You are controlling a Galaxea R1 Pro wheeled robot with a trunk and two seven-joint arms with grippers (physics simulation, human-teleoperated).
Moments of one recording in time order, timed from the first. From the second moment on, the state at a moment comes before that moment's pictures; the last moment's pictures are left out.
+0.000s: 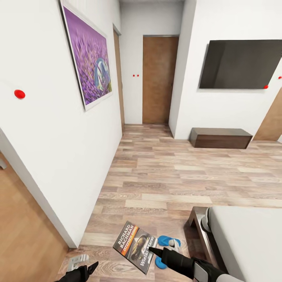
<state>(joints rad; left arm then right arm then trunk) -0.49 0.15 0.50 -0.02 -0.14 -0.19 -0.59 -0.60 0.00 0.23 -0.04 -0.61 0.17 1.01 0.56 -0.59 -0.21</state>
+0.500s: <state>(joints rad) -0.48 0.15 0.50 -0.02 -0.14 -0.19 -0.59 -0.60 0.00 0.22 -0.30 -0.62 0.18 1.01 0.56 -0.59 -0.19</state>
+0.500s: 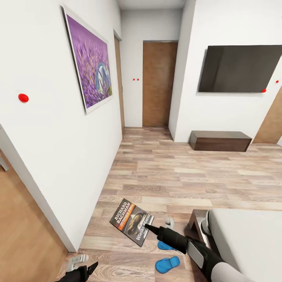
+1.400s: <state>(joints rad) -0.48 0.13 0.50 -0.02 -0.14 -0.19 -0.59 -0.60 0.01 0.23 -0.34 -0.62 0.17 1.00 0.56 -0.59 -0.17</state>
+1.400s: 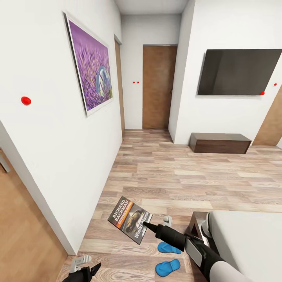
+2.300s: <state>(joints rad) -0.47 0.12 0.50 -0.02 -0.14 -0.19 -0.59 -0.60 0.01 0.23 -0.15 -0.62 0.17 1.01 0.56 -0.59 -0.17</state>
